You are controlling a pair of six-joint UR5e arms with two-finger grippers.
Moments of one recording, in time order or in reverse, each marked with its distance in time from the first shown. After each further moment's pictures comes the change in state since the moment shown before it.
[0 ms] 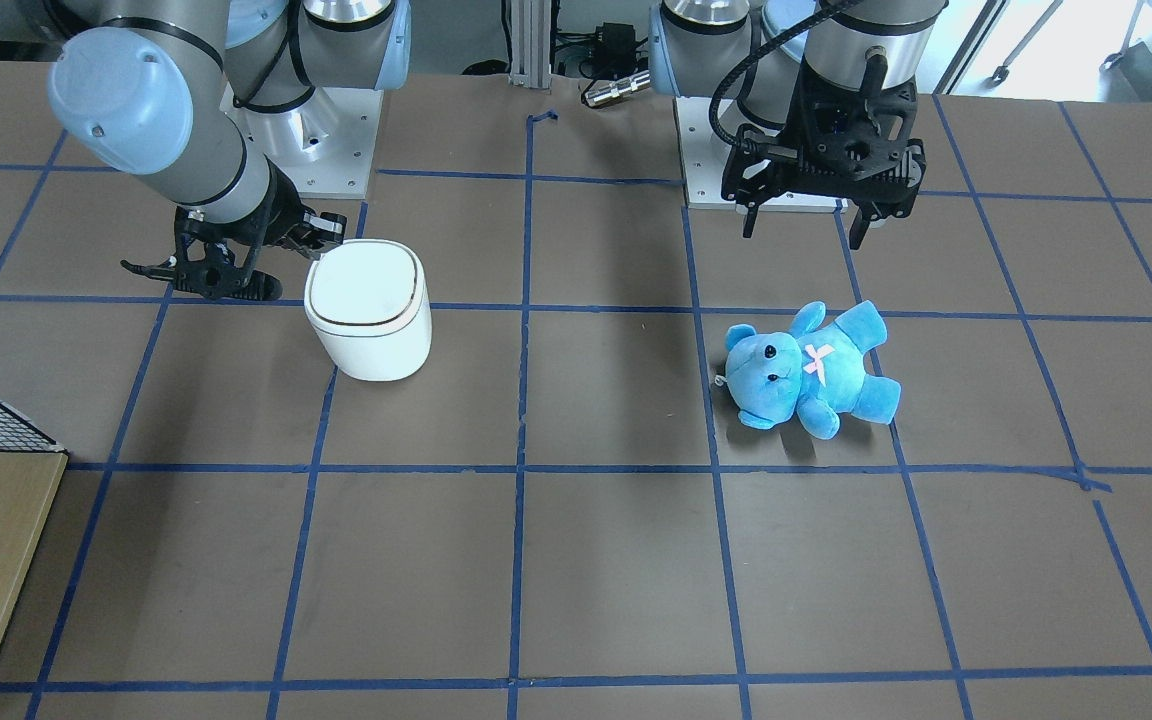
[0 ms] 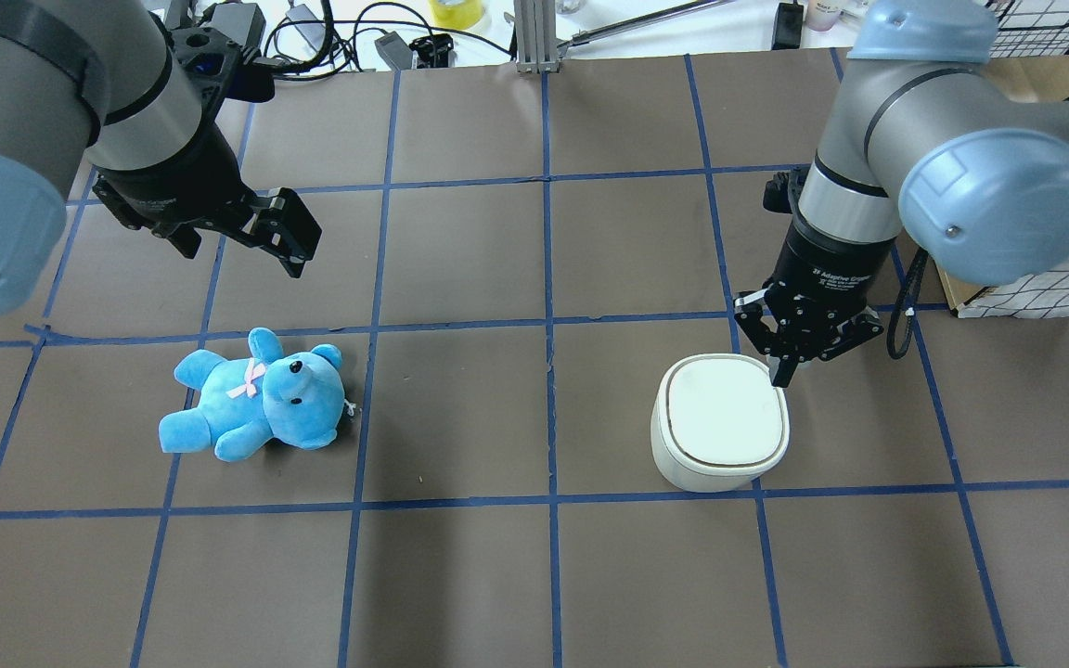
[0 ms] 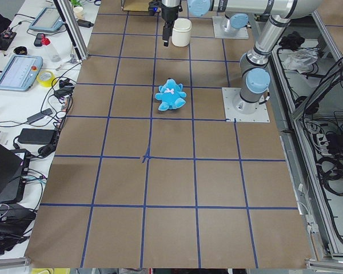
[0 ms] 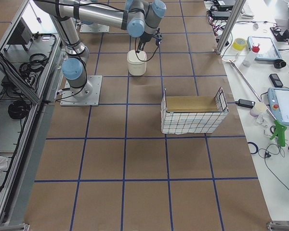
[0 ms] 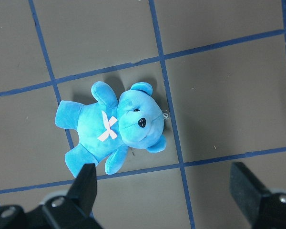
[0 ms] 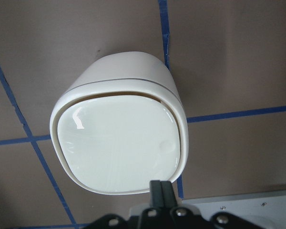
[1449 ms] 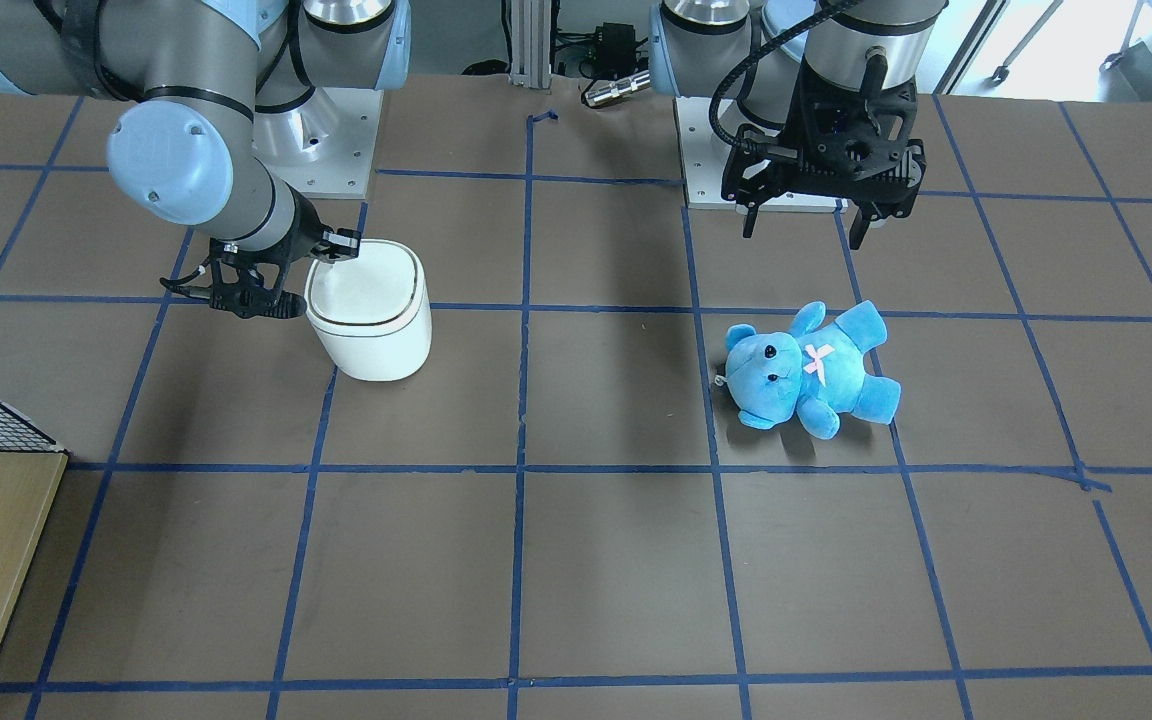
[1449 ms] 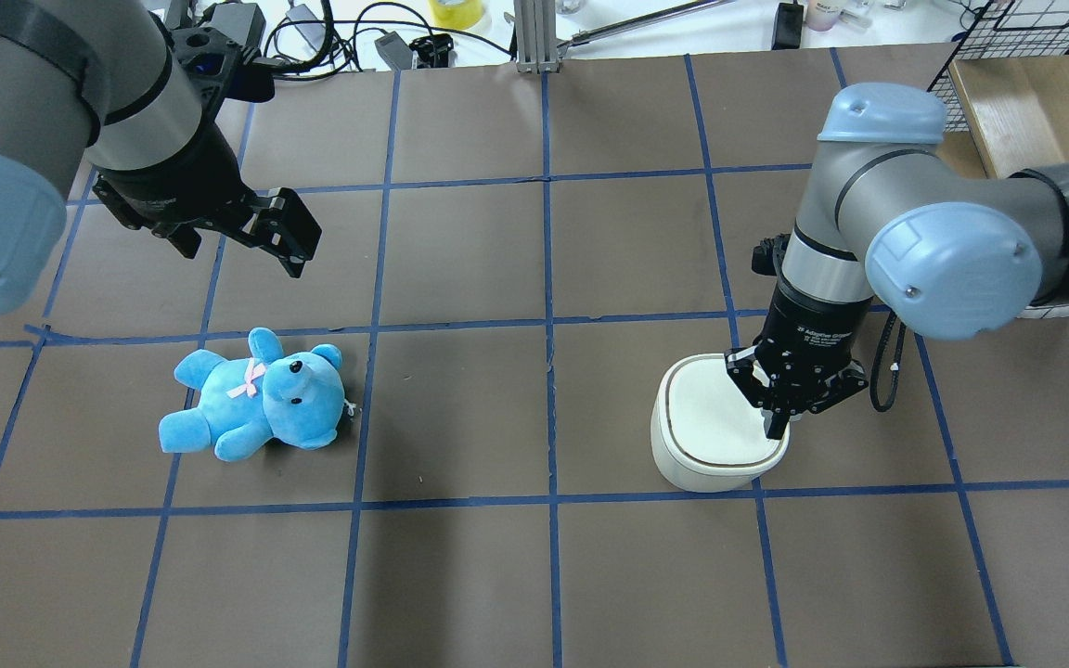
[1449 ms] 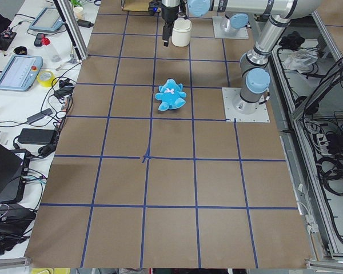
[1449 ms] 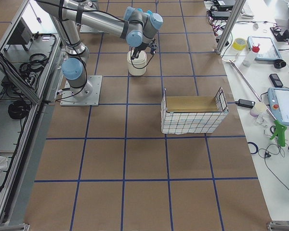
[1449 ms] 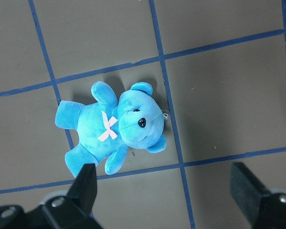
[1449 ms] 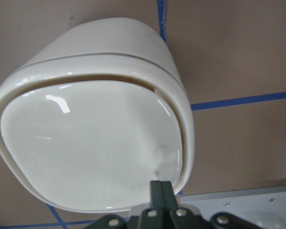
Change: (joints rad) left arm 0.000 0.000 0.000 0.000 0.000 0.000; right arm 0.000 0.027 0.103 -0.054 -0.008 0.006
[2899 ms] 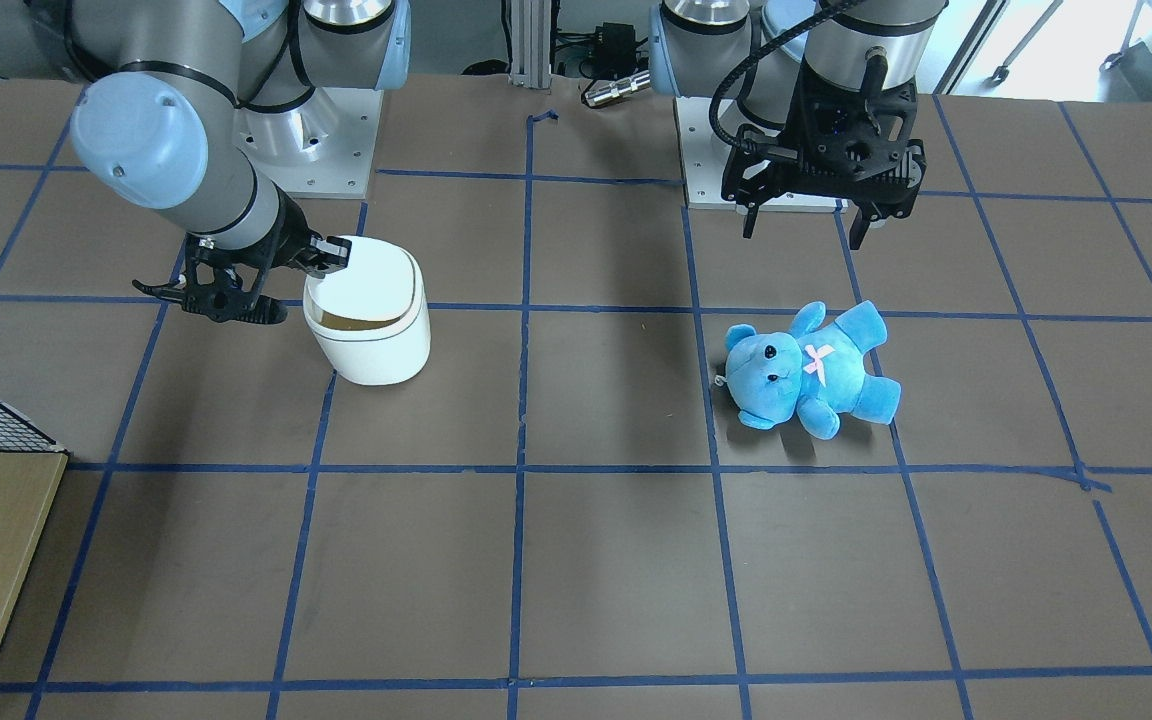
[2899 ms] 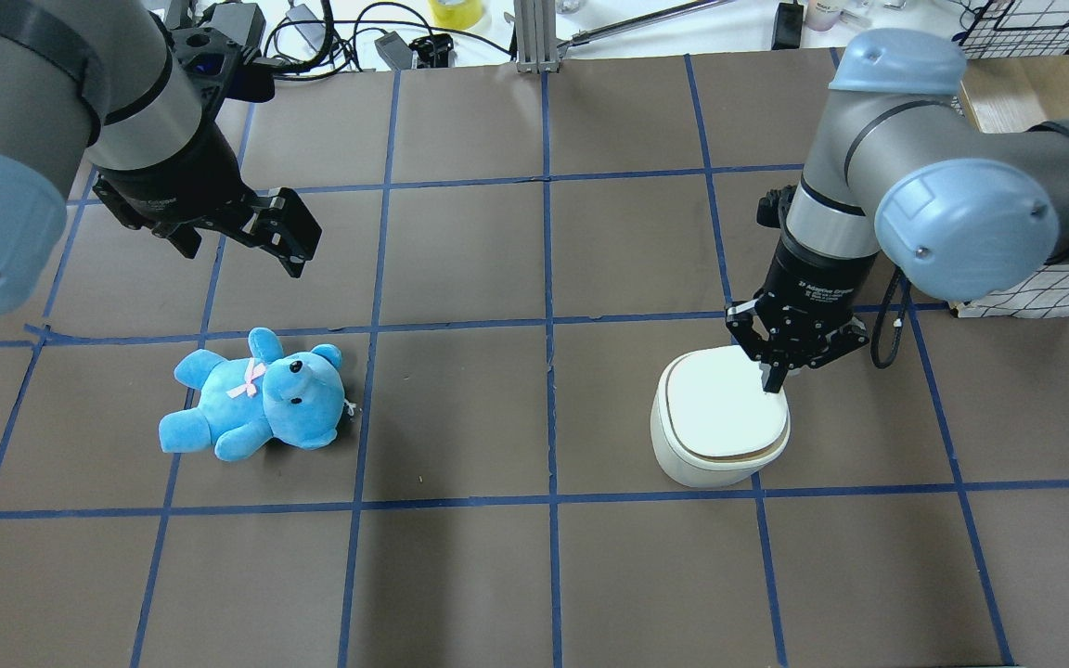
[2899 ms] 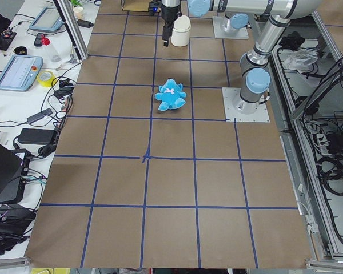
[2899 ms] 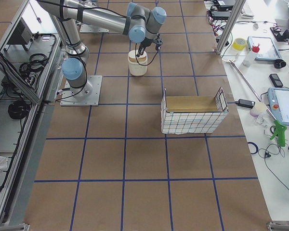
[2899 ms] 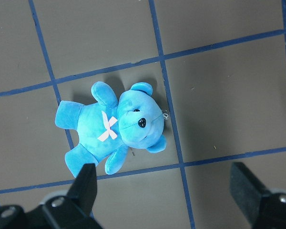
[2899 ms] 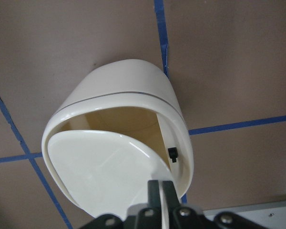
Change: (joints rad) left arm 0.000 0.000 0.000 0.000 0.000 0.000; right arm 0.000 -0.003 -0.110 -0.002 0.009 0.028
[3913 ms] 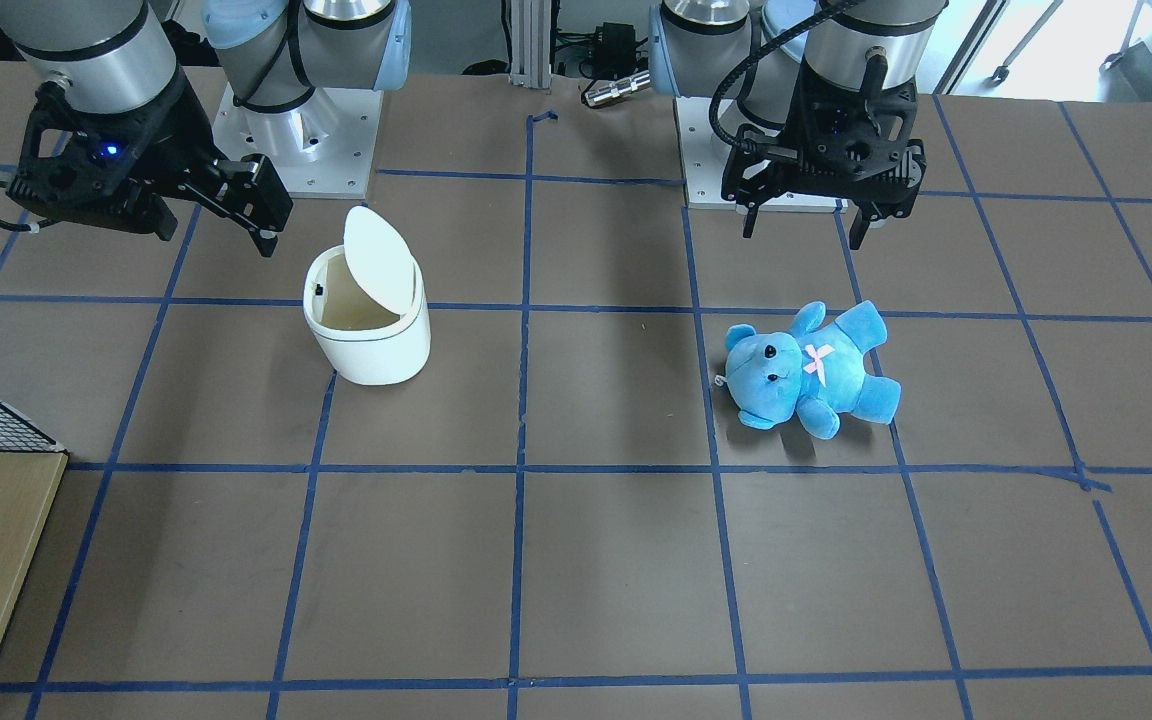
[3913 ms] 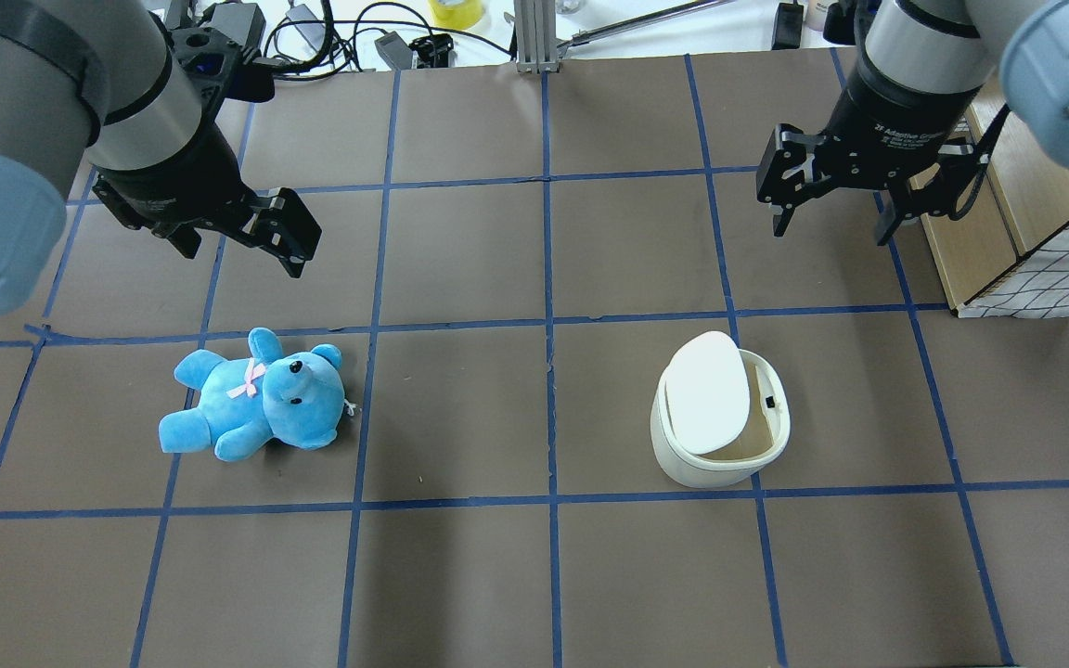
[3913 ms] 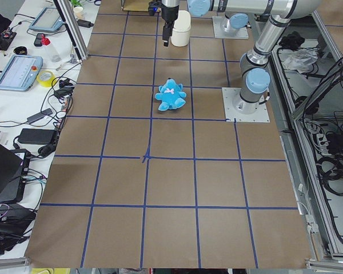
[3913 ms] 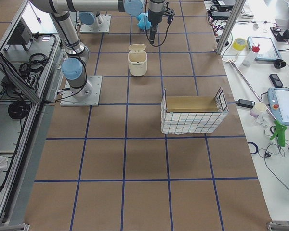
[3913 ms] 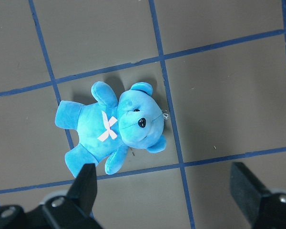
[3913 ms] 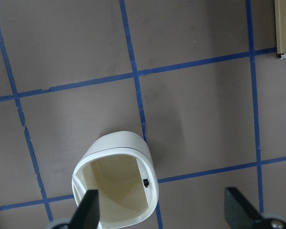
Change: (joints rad) left arm 0.000 0.000 0.000 0.000 0.000 0.000; right arm -0.010 -0.066 -0.239 0.004 -0.098 -0.008
